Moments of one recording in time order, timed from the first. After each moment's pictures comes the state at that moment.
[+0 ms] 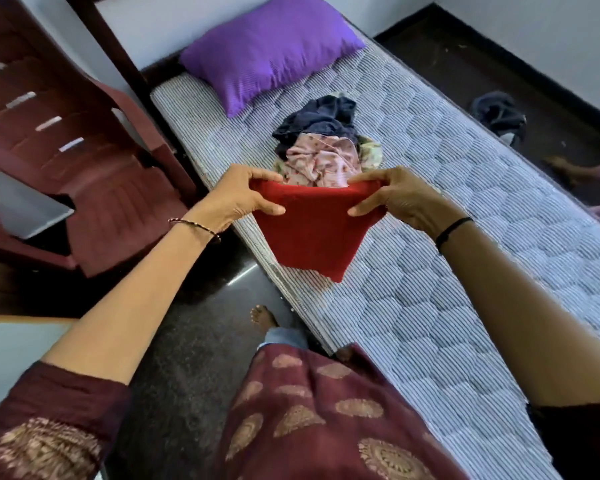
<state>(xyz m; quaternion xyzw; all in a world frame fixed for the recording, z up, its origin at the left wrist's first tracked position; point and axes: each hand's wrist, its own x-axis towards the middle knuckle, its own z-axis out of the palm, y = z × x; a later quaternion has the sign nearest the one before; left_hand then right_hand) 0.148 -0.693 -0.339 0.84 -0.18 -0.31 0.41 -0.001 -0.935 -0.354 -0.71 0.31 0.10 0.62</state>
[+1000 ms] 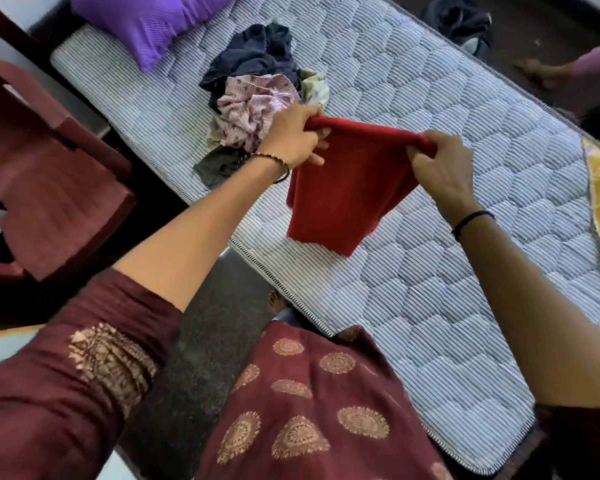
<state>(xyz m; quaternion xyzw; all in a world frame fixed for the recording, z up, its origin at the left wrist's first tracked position) 0.054 -0.882 -0.403 0.78 -0.29 -0.35 0.42 -0.142 -1.021 -0.423 -0.77 0.50 -0.12 0.38</state>
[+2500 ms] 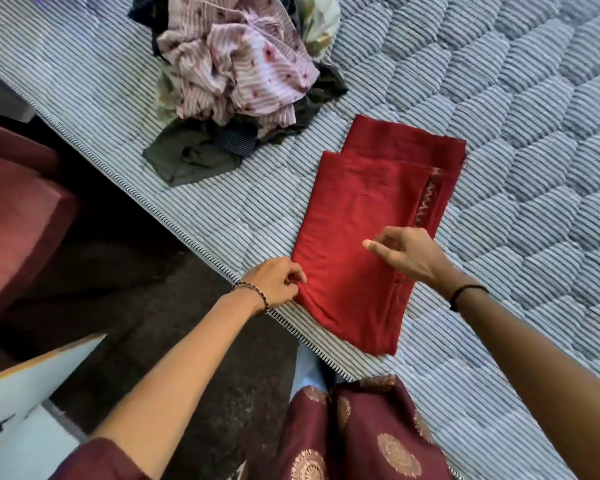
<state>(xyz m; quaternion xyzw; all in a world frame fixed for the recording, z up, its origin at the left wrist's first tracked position) 0.050 -0.774 -0.685 0.78 -0.37 -0.50 0.01 -0.133 -0.992 -0.705 -0.80 0.35 0.16 0.45</state>
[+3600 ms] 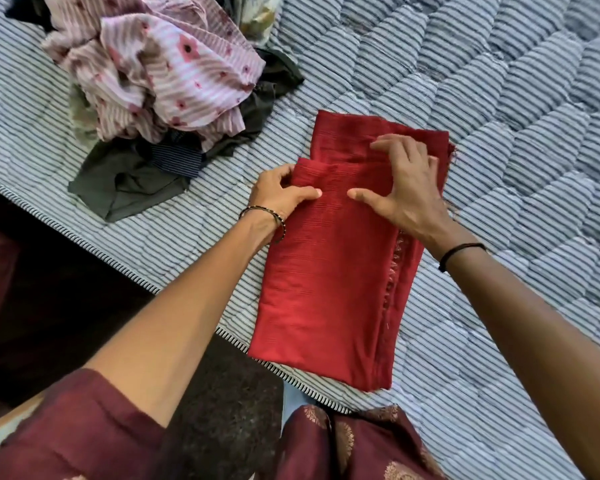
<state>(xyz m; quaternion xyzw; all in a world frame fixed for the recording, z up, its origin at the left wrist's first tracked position) 0.102 -0.949 -0.743 0.81 -0.07 -0.48 0.33 -0.079 -1.079 -0.748 -0.86 0.37 -0.01 0.34</state>
